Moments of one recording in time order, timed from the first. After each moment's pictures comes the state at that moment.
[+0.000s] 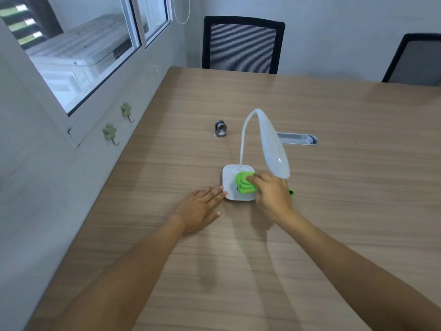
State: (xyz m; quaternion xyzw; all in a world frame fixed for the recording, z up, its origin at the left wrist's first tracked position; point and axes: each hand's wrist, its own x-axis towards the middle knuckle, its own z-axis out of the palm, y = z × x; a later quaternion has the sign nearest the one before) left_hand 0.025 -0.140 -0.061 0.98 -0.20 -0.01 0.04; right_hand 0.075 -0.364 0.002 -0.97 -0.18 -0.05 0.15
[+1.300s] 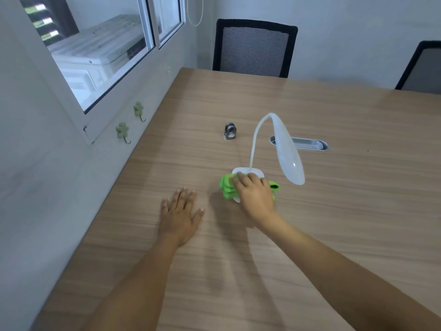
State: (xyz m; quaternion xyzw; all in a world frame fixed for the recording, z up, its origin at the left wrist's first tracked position) left_hand -0.012 -0.116 -0.084 0.99 0.14 -0.01 0.10; right_hand 0.067 -0.306 0.001 -0.94 -0.30 -0.15 -0.03
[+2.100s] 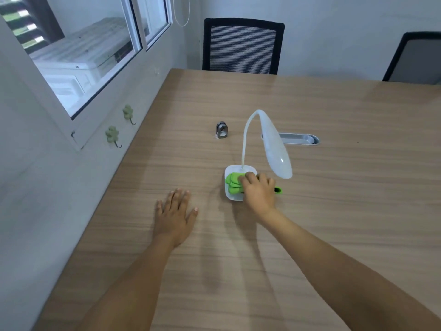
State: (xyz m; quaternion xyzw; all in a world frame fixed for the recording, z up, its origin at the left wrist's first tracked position) left_hand -0.013 -0.115 -0.084 0.98 0.14 -0.01 0.11; right_hand 0.074 -0.321 -0.010 -0.97 -0.19 -0.15 -0.03
